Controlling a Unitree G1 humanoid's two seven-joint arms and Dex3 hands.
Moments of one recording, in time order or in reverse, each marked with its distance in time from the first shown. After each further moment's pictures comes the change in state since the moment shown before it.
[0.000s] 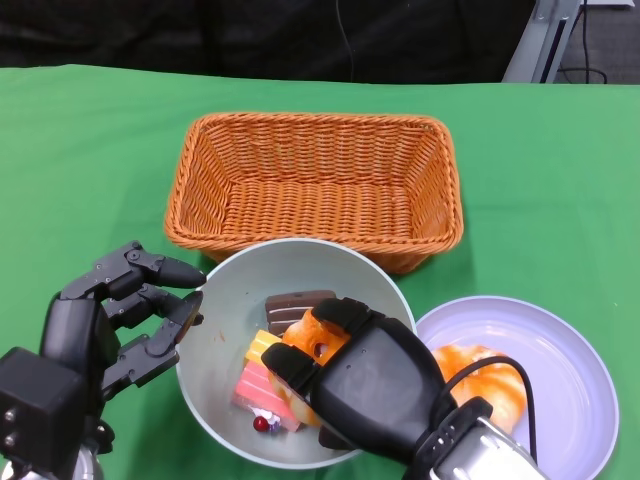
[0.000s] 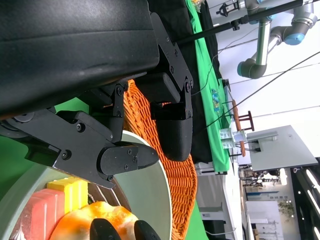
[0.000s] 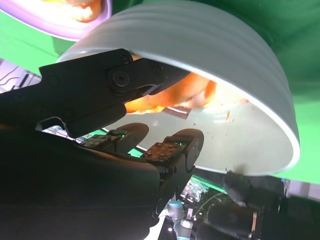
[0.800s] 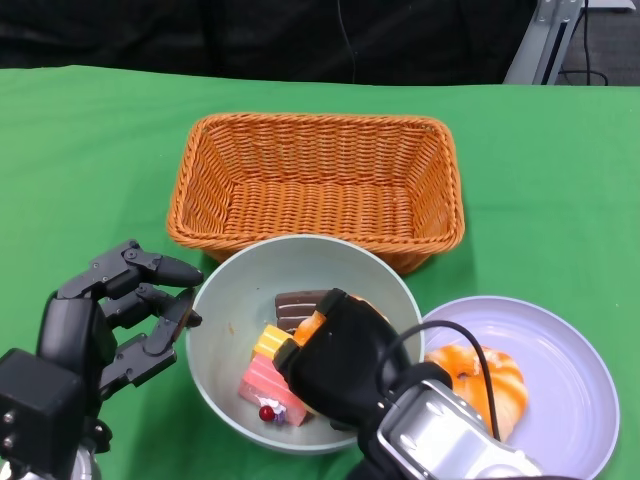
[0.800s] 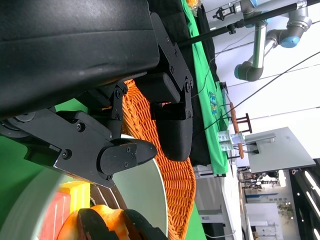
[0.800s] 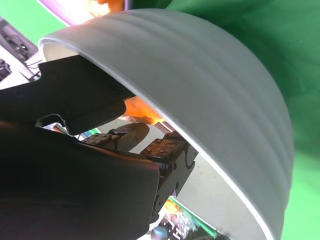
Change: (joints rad) left arm 0.001 0.003 0.003 -0.001 0.009 -0.013 0.006; right arm -0.197 0.072 0.096 0.192 -0.108 0.075 0.288
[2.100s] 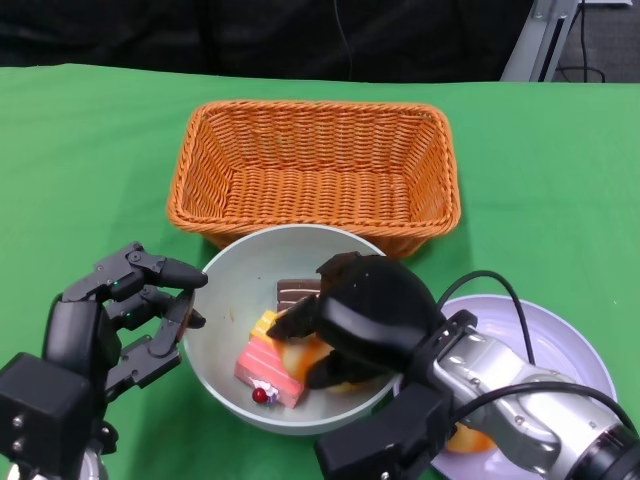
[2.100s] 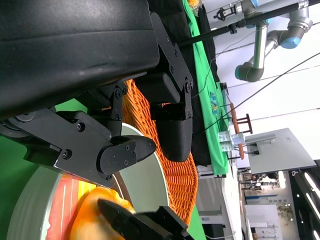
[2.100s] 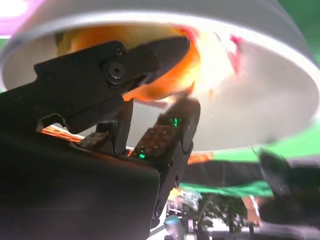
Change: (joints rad) left arm -0.004 -0.015 -0.002 0.021 0.014 -0.024 0.018; right arm -0.118 -0.057 -0.174 0.271 0.644 -0.354 -0.481
